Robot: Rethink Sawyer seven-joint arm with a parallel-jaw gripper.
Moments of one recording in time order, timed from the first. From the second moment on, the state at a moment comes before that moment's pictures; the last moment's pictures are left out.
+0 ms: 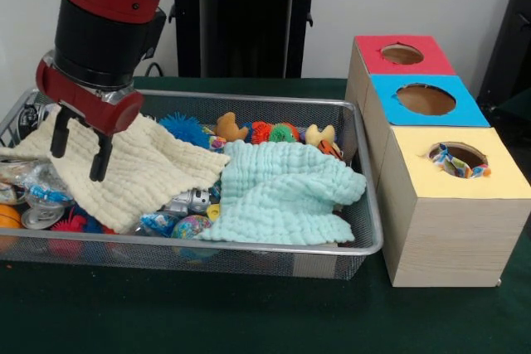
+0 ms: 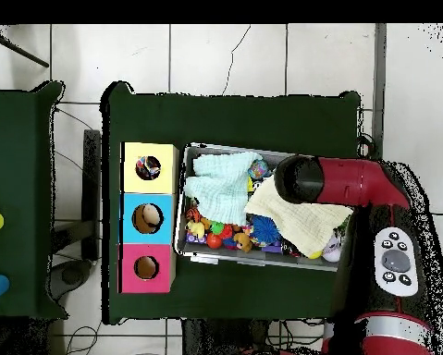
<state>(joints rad) -0.40 -0.51 -0.03 1.28 -0.45 0.64 2.19</state>
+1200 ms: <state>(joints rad) -0.40 -0.44 -0.06 1.35 -0.45 0.62 2.19</state>
